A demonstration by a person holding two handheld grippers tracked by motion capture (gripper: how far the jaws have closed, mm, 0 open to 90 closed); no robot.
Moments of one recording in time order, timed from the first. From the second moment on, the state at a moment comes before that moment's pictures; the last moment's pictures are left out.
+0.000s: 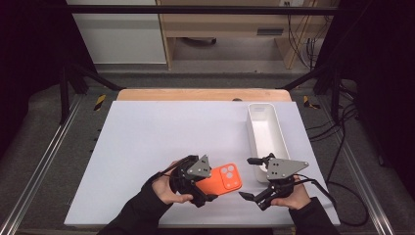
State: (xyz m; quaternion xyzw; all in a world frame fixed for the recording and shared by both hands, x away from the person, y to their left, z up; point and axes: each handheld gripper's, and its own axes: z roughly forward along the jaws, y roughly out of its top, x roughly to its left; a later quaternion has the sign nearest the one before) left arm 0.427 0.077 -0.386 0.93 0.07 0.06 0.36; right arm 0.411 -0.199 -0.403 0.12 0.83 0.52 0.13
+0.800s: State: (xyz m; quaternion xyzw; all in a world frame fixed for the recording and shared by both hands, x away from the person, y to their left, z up) left arm 0.422 0.070 -0.385 0.93 0.05 0.04 0.37; right arm 0.417 -0.180 -0.412 0.09 0.85 0.51 0.09
